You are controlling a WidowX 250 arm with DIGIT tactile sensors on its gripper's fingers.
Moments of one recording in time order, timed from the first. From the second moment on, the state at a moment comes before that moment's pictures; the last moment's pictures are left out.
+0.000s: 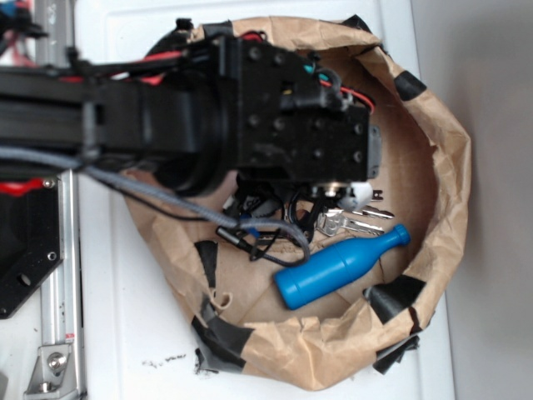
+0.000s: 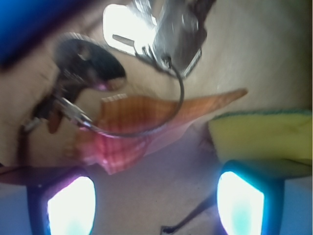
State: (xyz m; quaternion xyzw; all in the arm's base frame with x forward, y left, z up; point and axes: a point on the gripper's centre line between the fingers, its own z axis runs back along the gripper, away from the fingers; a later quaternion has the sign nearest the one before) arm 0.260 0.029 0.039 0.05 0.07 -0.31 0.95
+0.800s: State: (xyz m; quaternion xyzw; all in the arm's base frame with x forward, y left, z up) arm 0.299 0.079 0.040 0.04 0.12 -0.34 0.93
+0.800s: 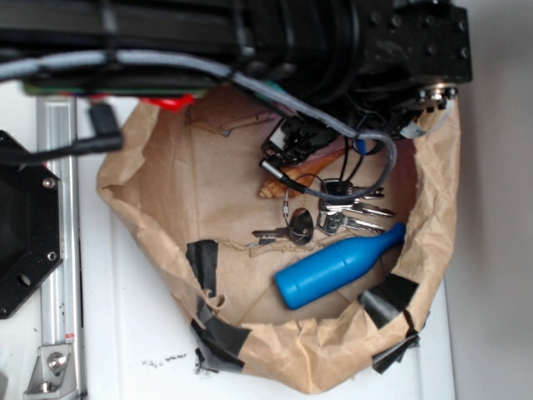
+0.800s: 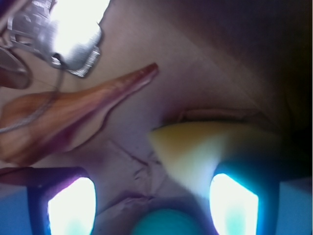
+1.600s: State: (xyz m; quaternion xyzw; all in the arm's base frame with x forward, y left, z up) arm 0.301 0.091 0.052 0.05 0.09 -0.31 0.95
